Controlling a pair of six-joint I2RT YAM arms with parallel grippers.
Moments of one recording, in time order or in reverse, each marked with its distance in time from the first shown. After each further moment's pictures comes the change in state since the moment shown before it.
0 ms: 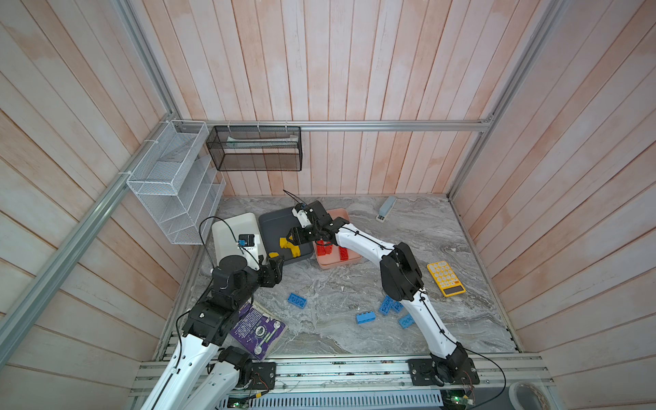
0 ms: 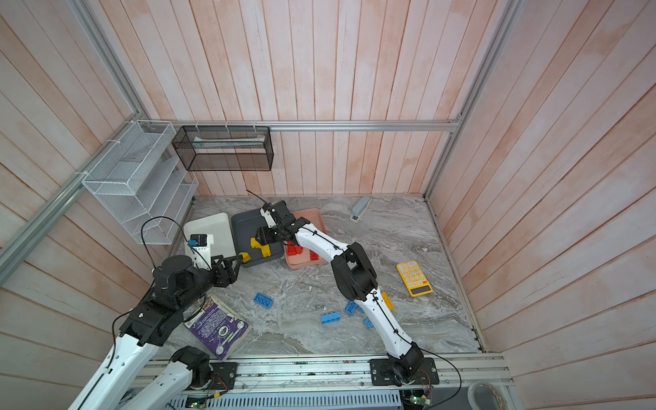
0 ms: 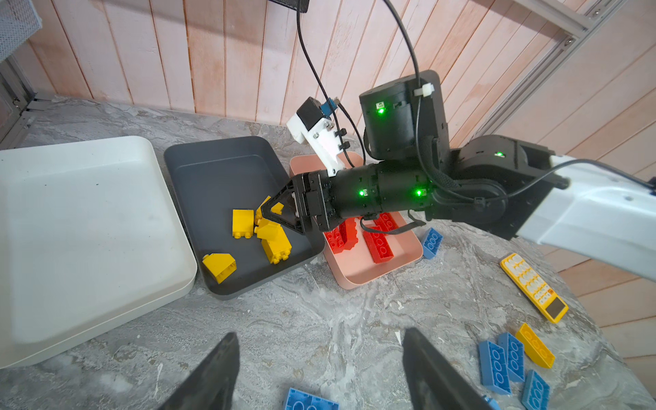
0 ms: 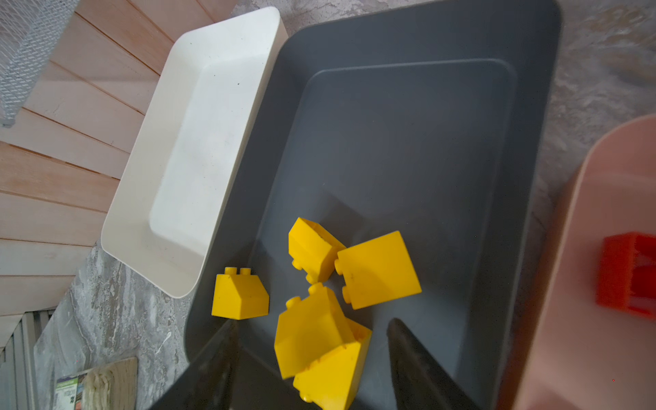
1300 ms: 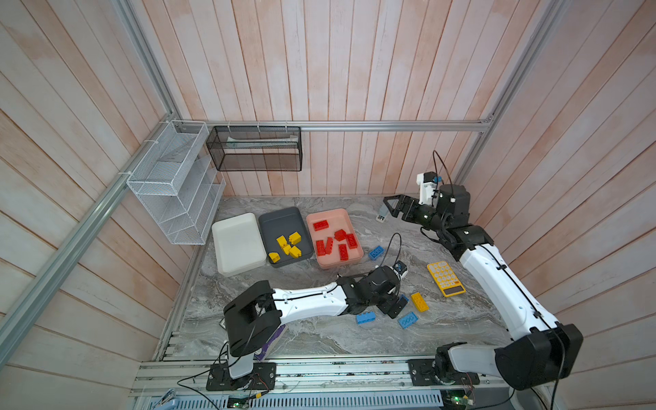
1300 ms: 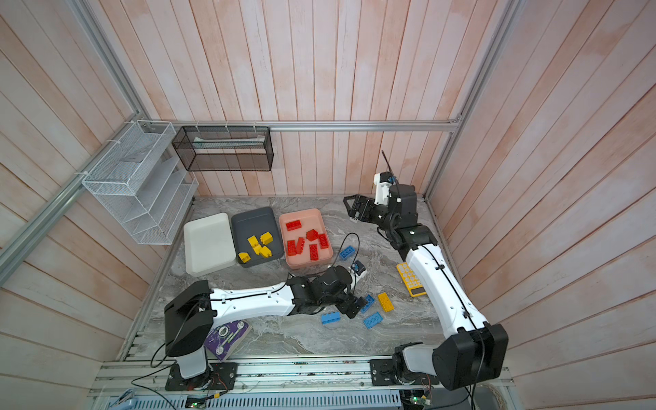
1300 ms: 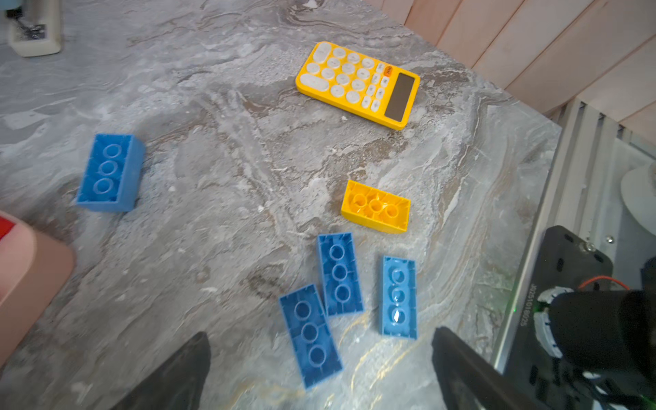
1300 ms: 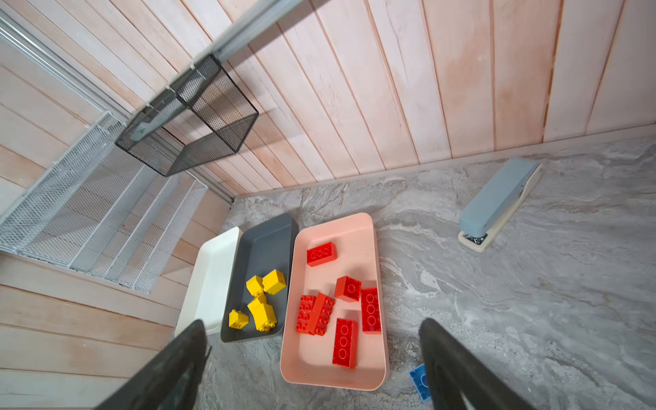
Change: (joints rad) left arm -0.826 1.220 0.587 0.309 -0.097 0.097; right arm -0.562 -1.180 -0.901 0.128 -0.065 0.124
